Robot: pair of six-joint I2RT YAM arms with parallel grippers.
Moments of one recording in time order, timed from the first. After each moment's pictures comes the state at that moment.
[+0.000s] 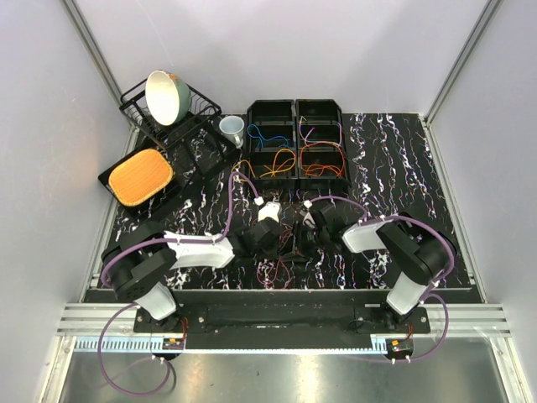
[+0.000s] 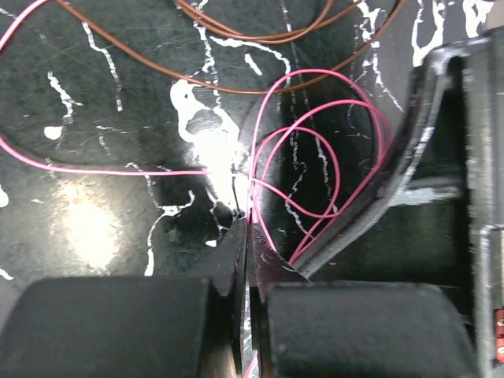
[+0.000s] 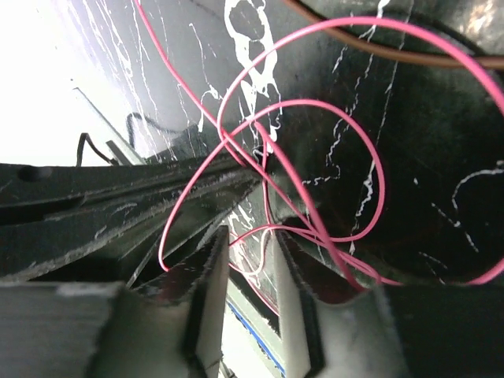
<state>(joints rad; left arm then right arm) -1.01 1.59 0.69 0.04 -0.25 -0.71 0.67 1.70 0.58 0.31 -0.58 0.99</state>
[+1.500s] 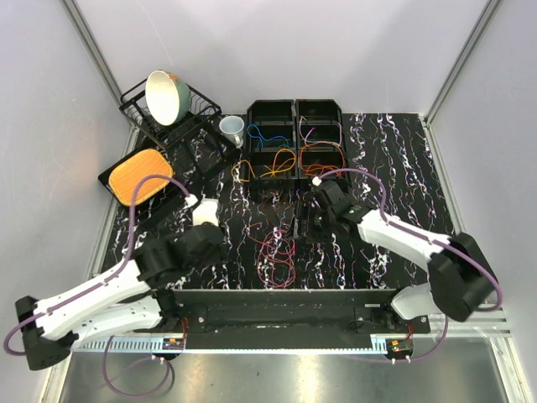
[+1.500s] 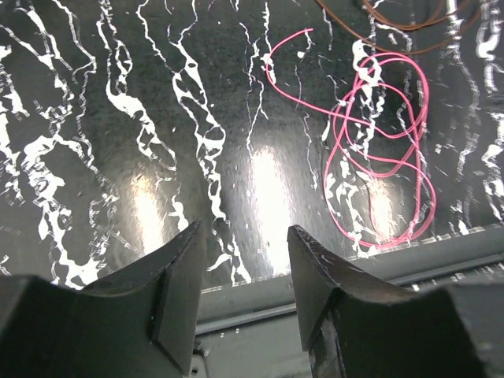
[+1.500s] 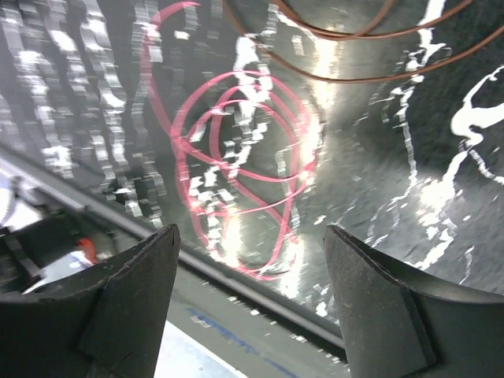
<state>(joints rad) -1.01 0.83 0.74 -0.82 -0.47 -0.73 0.67 1.36 0.83 -0.36 -0.23 0.77</state>
